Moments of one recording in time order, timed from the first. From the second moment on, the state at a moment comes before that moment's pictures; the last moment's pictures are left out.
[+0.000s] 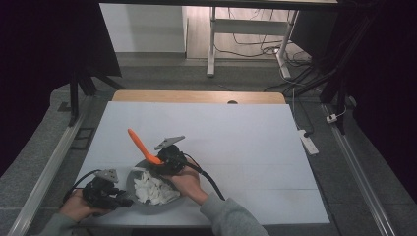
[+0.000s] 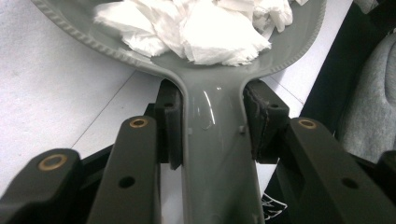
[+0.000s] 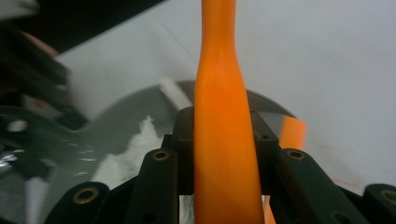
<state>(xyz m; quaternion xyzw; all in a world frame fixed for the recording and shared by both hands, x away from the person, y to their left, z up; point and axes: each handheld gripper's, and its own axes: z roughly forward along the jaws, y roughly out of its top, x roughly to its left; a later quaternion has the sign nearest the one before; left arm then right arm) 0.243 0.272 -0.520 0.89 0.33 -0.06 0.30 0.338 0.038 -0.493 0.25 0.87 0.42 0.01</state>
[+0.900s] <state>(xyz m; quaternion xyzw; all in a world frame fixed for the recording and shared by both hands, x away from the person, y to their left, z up) 0.243 0.272 -0.521 0.89 0.34 -0.06 0.30 0.367 -0.021 -0.502 0.31 0.87 0.37 0.08</state>
